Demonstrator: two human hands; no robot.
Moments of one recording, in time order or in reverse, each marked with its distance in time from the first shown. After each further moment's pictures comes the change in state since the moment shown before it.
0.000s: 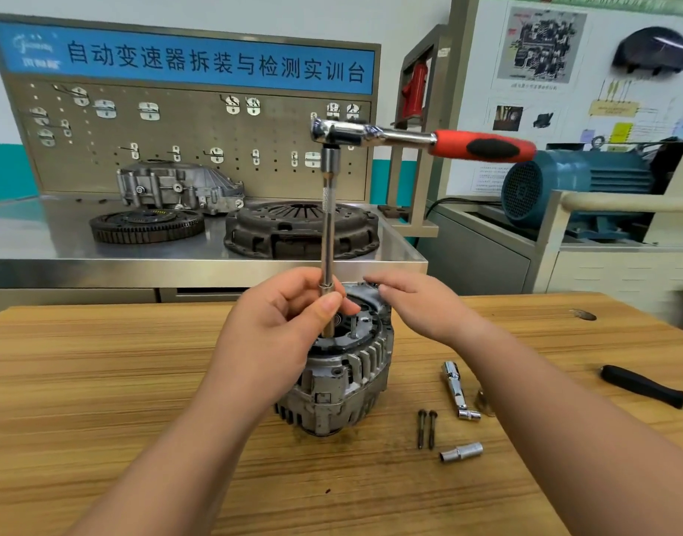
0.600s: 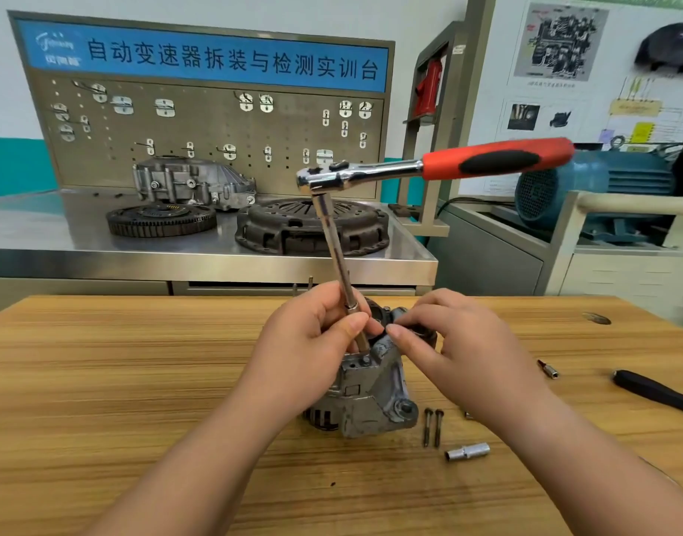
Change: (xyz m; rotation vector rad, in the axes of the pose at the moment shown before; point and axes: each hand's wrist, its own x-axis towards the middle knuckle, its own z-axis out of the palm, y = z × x) left_hand -0.005 -0.005 0.013 0.107 -0.098 -0.102; right_hand -0.084 -0.029 -0.003 -0.260 0.235 -0.107
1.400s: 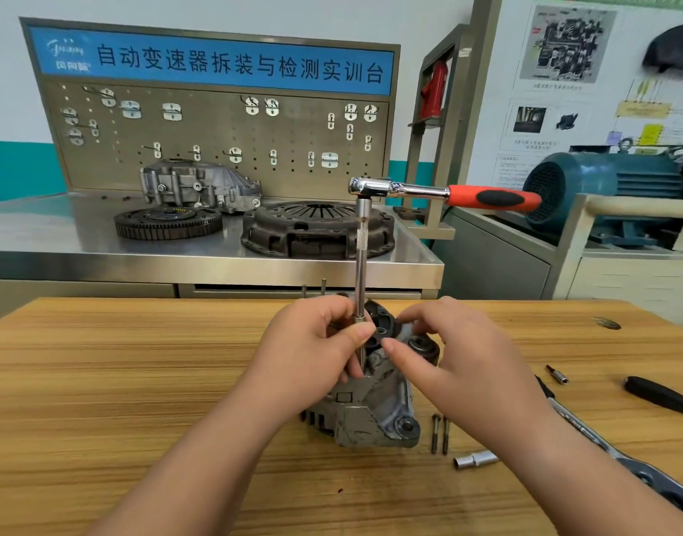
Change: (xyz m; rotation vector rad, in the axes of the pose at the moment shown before) left_hand 0.003 0.002 -0.008 0.158 -0.039 -0.080; right_hand -0.006 -0.011 0.008 0.066 0.070 -0.014
